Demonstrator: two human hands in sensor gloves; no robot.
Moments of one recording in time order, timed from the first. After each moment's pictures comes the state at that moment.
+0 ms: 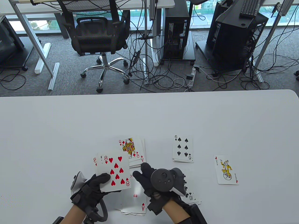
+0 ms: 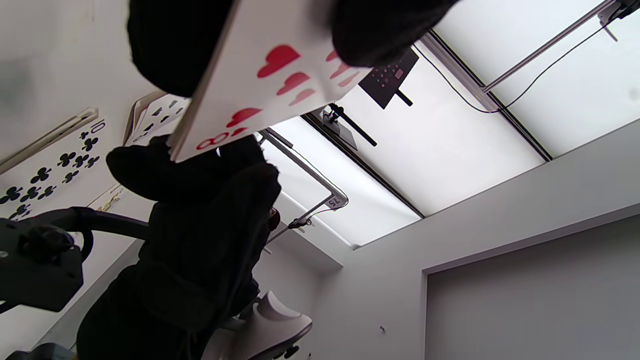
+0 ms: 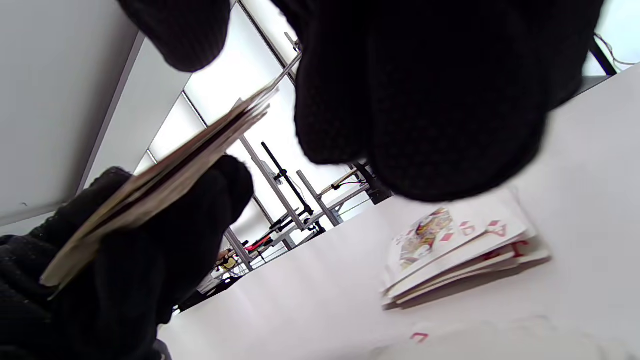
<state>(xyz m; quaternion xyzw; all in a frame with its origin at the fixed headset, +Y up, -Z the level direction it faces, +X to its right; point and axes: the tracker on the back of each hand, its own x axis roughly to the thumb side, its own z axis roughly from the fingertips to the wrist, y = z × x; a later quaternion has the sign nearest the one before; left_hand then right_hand) -0.243 -0.788 -0.252 -0.25 -0.13 0.86 0.42 0.000 -0.702 -0.257 0.25 -0.04 0.90 0.37</state>
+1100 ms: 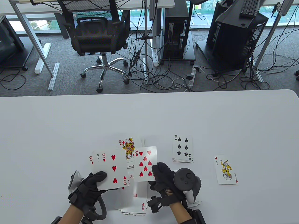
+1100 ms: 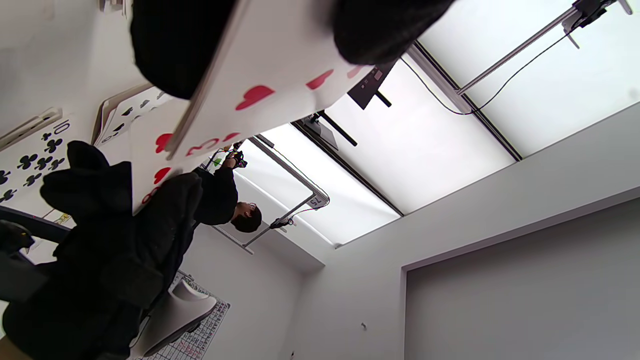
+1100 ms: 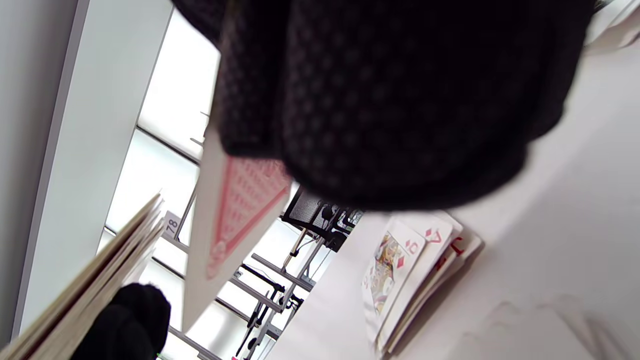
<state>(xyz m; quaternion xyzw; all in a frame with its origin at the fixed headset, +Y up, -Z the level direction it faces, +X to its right) -0.252 -0.787 -0.258 -0.22 -0.14 0.87 0.41 0.055 -0.740 -0.258 0.08 -0.05 0.85 0.52</state>
